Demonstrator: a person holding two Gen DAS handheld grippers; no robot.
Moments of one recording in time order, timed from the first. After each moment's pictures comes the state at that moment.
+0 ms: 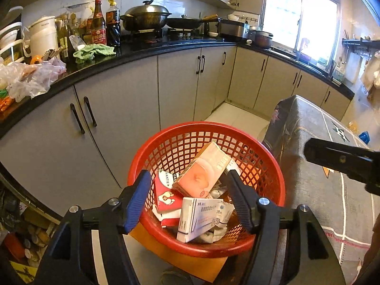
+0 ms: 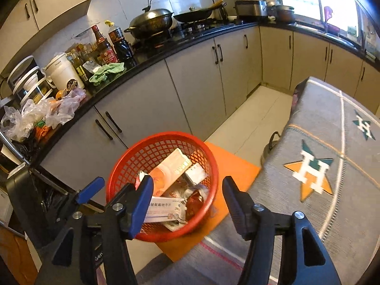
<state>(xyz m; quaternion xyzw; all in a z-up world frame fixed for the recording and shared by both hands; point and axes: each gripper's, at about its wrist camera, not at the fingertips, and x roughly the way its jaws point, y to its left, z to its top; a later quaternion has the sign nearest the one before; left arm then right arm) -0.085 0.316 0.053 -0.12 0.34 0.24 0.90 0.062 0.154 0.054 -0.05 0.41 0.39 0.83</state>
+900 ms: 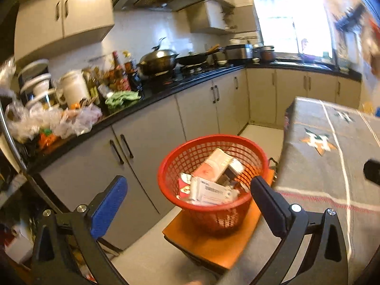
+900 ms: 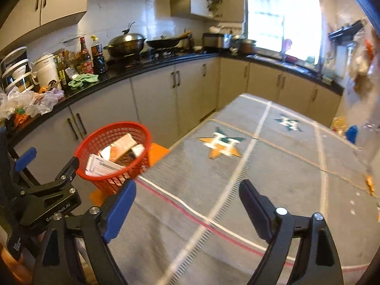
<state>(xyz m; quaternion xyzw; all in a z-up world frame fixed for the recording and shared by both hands) -0.156 0.207 0.078 0.03 0.26 0.32 0.91 -0.030 0.010 0.058 -0.10 0.30 0.27 0.91</state>
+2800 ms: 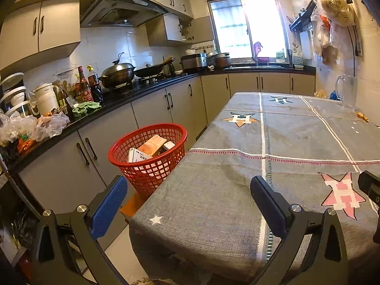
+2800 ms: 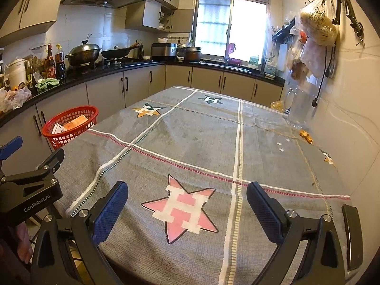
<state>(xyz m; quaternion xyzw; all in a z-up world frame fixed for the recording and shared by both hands) -0.215 0.092 0.049 0.04 0.24 0.20 0.95 -0.134 -0.124 0.018 -0.09 0.26 0.13 0.95</state>
